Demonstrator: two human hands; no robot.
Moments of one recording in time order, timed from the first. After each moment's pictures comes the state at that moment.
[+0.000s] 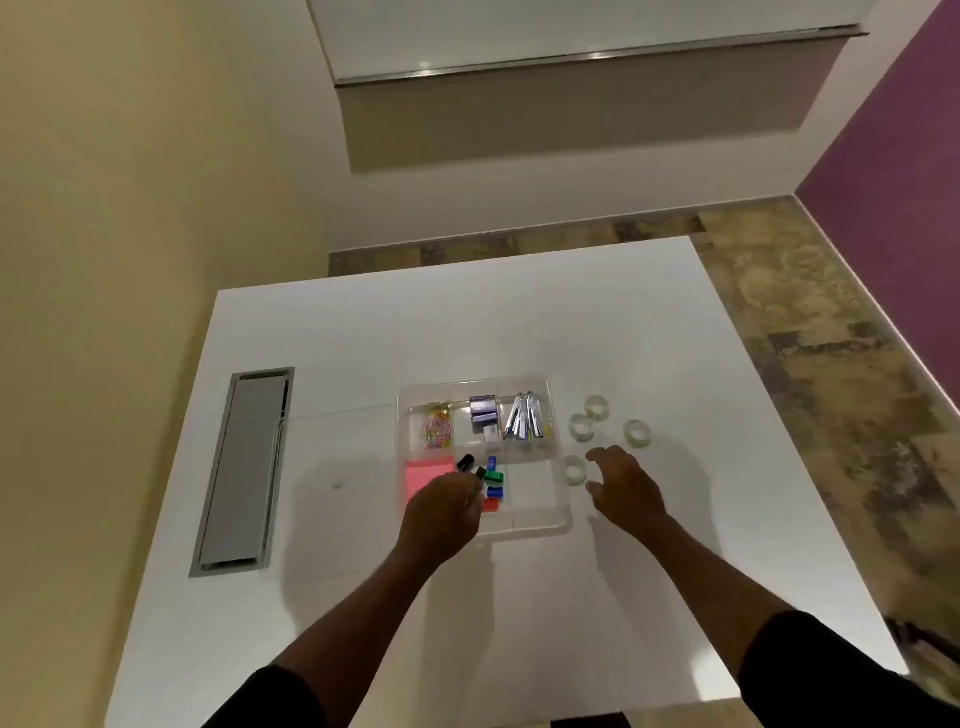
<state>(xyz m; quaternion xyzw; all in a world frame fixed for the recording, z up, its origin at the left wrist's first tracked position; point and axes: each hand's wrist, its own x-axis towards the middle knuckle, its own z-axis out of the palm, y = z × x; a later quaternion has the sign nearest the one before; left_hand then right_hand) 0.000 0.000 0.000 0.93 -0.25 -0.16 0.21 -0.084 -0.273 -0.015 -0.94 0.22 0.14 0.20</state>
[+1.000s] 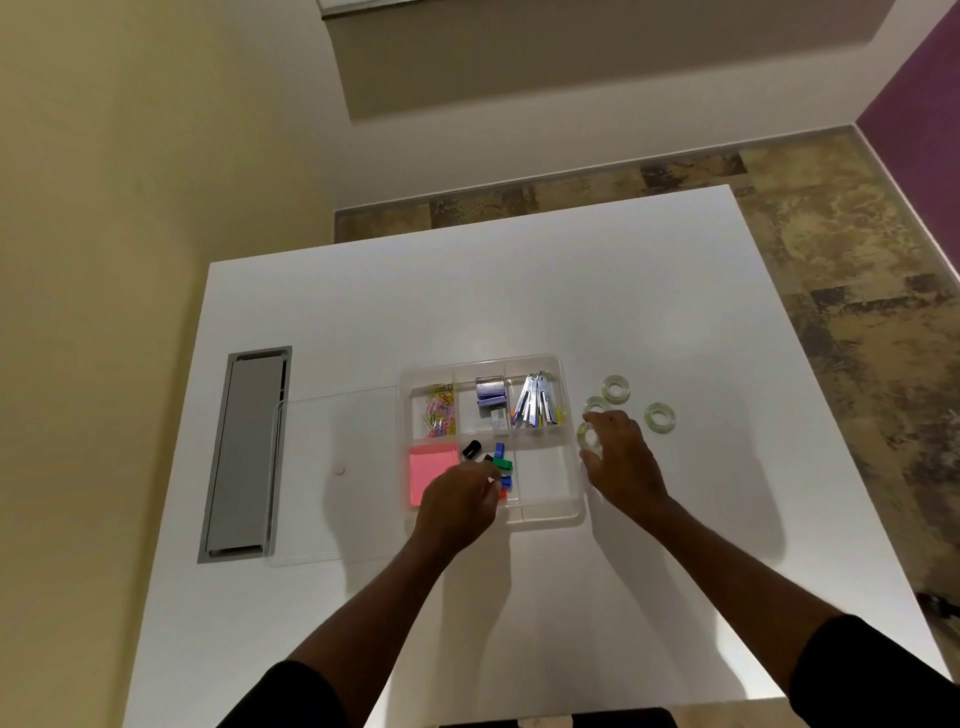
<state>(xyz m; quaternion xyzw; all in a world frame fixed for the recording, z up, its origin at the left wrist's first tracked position) 0.015 -0.027 -0.024 0.93 -0.22 -0.22 0.21 -0.045 -0.279 -0.050 -0.94 0.21 0.05 0.28</state>
